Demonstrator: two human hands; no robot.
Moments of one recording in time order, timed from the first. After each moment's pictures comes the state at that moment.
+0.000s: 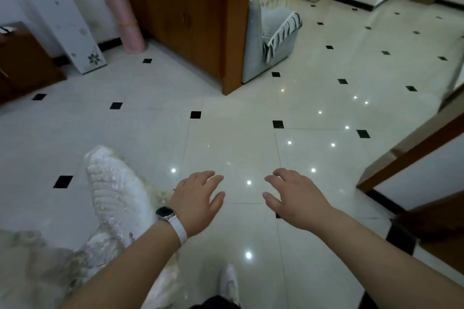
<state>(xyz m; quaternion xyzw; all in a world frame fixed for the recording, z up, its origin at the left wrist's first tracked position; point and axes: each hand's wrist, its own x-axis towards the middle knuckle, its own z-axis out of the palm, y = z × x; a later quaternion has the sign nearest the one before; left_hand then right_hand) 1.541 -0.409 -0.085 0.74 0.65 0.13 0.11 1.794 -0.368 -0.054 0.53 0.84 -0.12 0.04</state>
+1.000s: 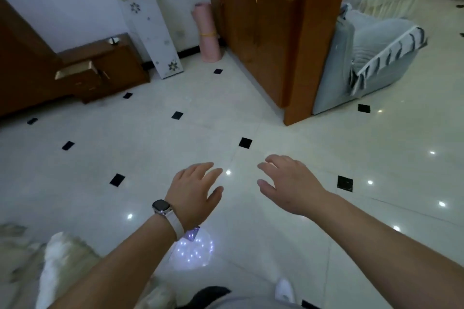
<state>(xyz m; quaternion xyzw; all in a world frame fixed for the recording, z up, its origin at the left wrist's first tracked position) 1.538 -0.034 -0.038 0.62 0.78 0.08 0.00 1.739 0.120 -0.049 0.30 0.94 -0.14 -0.01</state>
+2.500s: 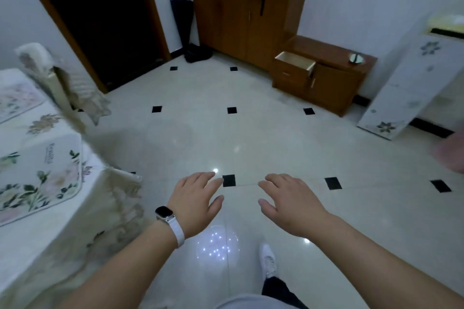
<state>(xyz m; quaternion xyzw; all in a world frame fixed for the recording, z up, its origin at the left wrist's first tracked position) 0.965 -0.103 -0.078 0.15 0.98 0.09 -0.06 0.950 0.150 -0.060 -0.23 0.97 -0.07 0.07</state>
